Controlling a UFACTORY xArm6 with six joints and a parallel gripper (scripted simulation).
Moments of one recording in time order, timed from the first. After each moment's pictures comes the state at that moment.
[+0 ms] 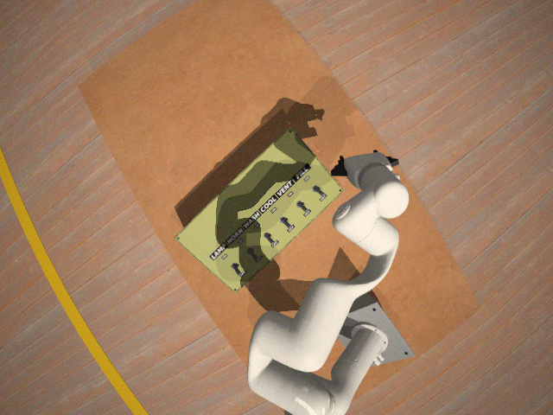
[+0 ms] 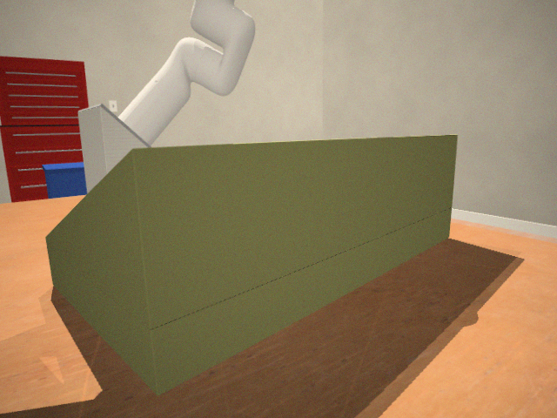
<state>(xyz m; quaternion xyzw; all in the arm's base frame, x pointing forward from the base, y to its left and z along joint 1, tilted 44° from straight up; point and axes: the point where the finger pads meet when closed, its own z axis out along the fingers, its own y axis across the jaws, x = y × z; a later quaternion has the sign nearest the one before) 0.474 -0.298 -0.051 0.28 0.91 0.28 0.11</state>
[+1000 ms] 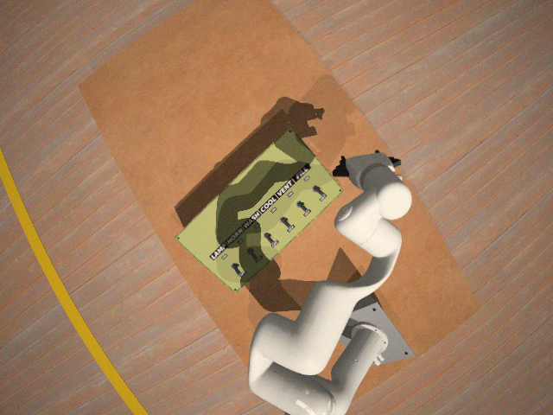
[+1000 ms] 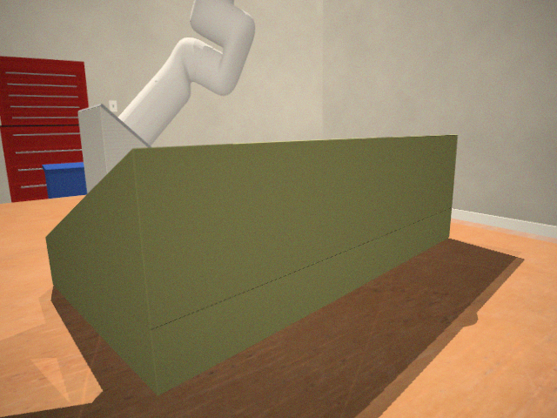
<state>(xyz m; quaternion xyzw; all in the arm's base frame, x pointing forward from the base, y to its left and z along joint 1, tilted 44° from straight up) 0.471 -0.304 -0.045 0.28 0.91 0.28 0.11</state>
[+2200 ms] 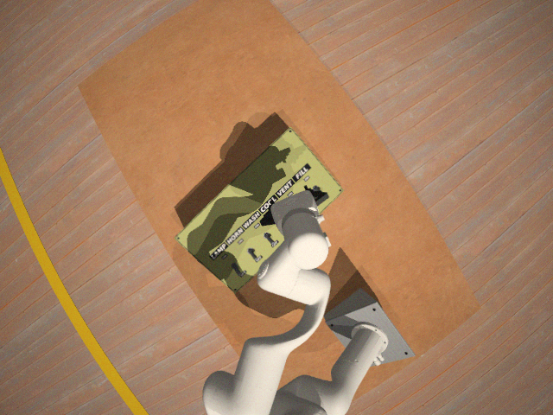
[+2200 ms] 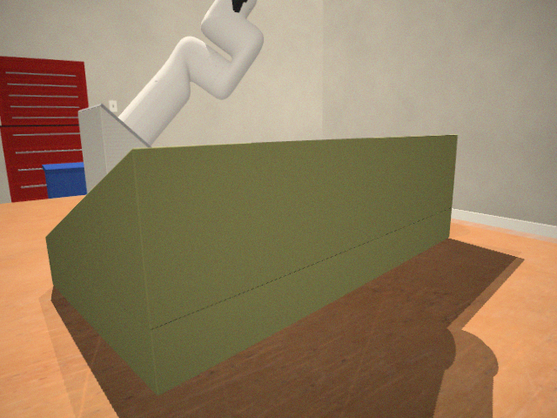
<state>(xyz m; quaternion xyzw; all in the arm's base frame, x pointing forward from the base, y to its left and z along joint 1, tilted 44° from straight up) 0.497 -0.149 0.087 0.18 0.92 0.31 0.15</state>
